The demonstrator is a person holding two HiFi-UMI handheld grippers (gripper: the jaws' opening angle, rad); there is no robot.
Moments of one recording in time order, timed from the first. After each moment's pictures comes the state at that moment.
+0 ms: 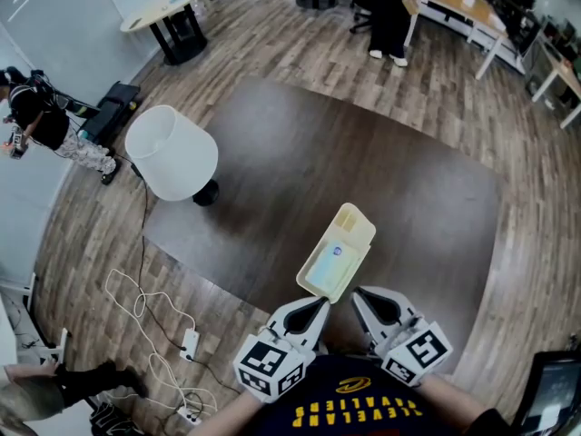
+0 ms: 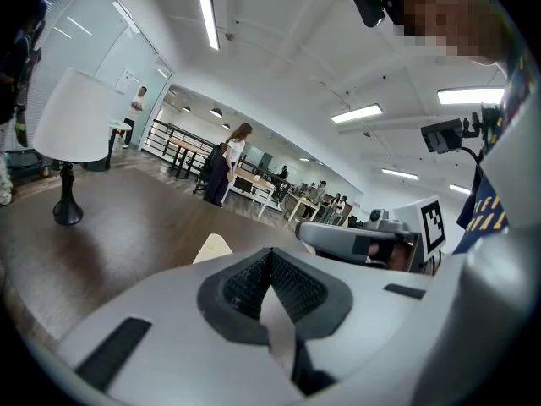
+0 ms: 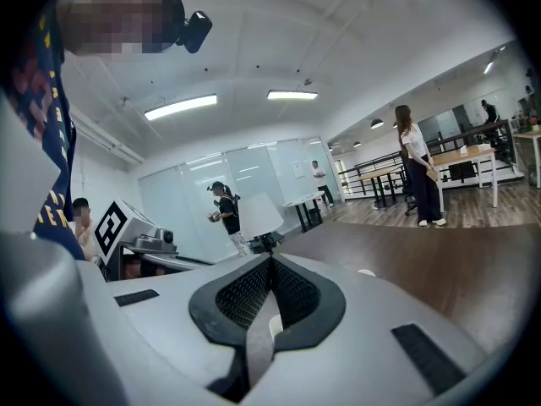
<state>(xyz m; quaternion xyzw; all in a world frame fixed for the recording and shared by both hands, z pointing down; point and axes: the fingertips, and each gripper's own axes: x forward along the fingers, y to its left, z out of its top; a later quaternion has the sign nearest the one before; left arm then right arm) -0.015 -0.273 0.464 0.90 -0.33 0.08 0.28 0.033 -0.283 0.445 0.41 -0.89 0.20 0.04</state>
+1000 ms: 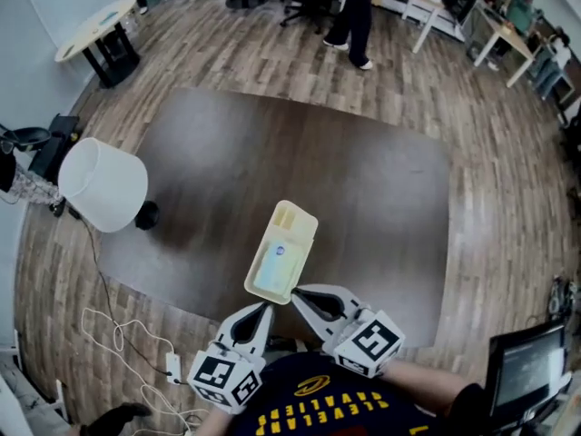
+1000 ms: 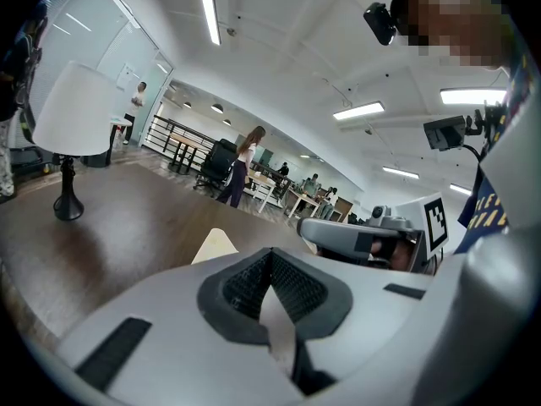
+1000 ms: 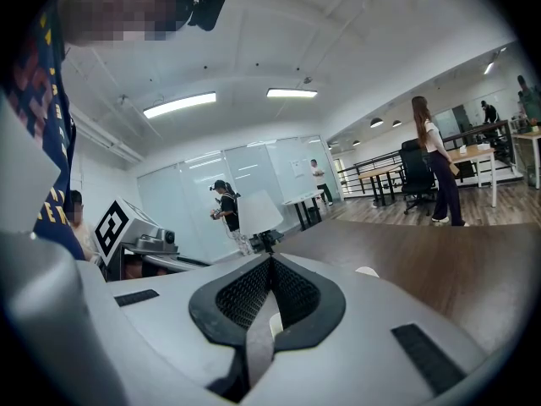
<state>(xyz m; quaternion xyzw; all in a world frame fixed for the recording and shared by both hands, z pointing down) -0.045 -0.280 0.488 0.87 -0.38 0.10 0.28 0.005 -0.294 0.471 0.37 -0.91 0.19 0.04</state>
